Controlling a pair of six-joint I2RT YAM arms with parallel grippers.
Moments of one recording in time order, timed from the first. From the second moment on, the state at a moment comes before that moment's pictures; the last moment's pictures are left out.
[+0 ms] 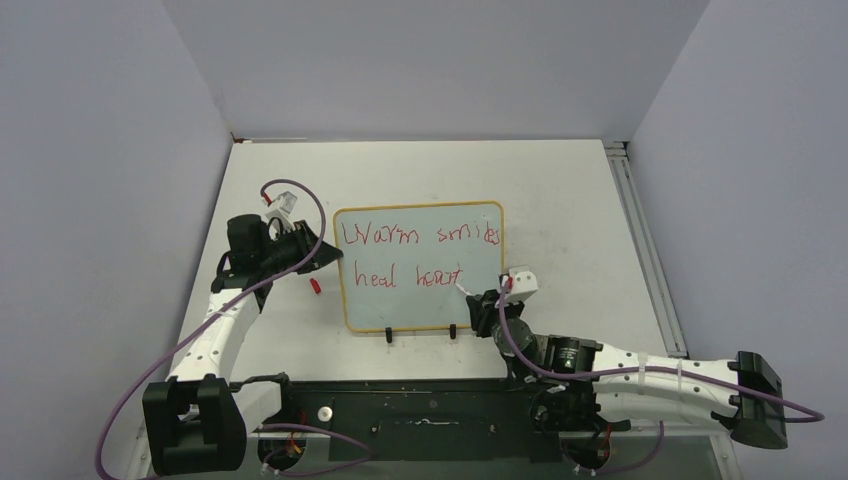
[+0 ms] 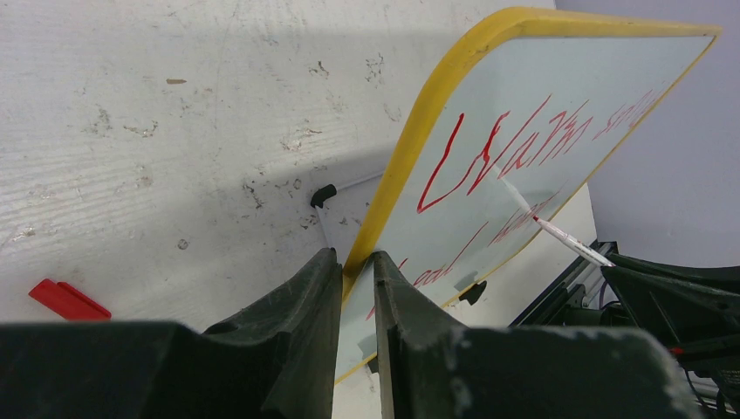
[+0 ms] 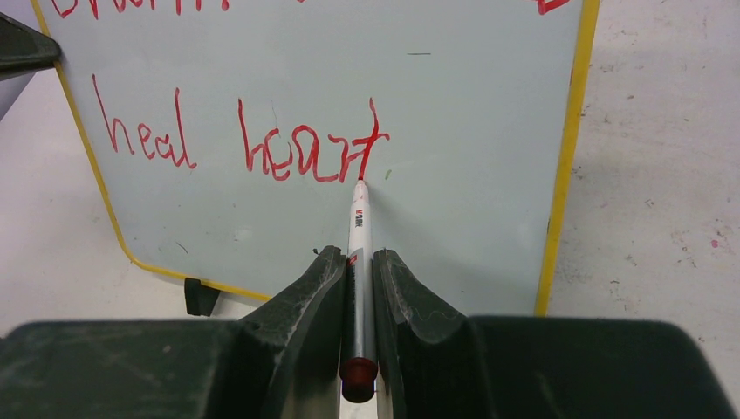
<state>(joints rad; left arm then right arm) 0.05 1.09 0.67 -0.15 0.70 -0.44 1.26 0.82 0.44 -0.03 0.85 0.59</state>
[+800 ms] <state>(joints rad) 0.05 1.09 0.67 -0.15 0.70 -0.44 1.27 0.75 0.45 -0.06 0.94 0.51</state>
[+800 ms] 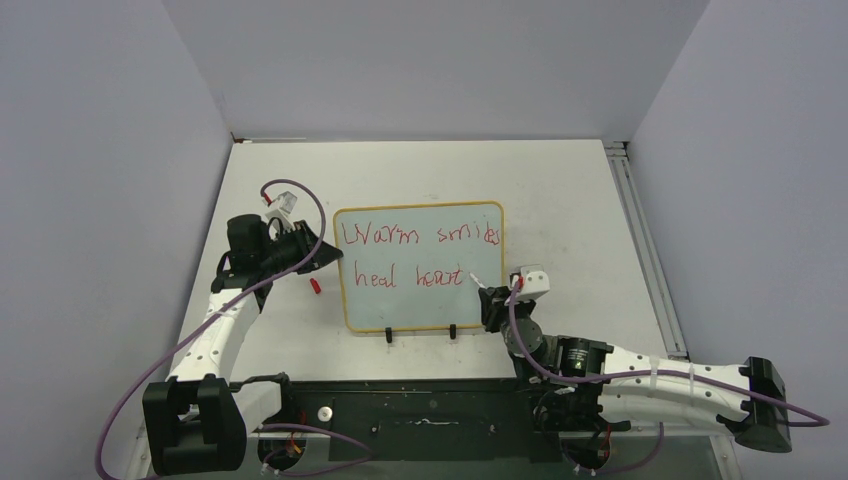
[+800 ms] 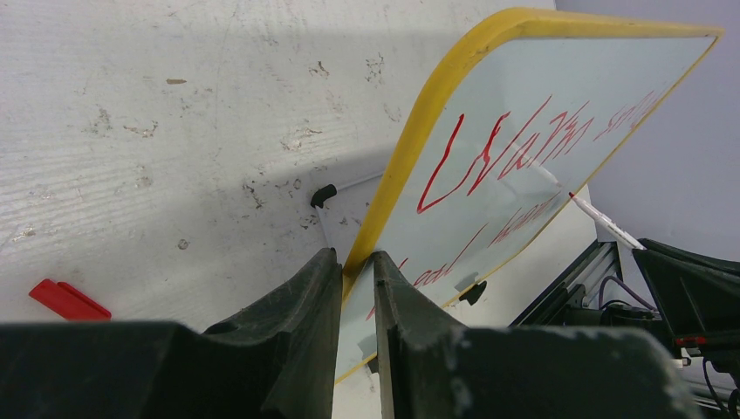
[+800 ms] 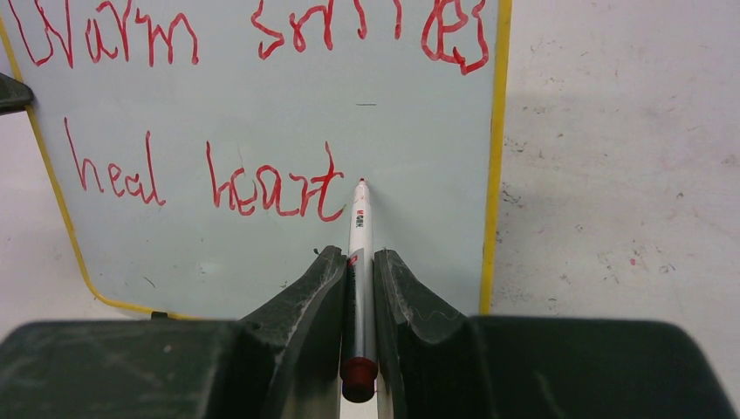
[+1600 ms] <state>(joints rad) 0.05 1.09 0.67 -0.15 0.70 -0.44 1.27 0.81 0.47 -0.04 0.94 0.49</state>
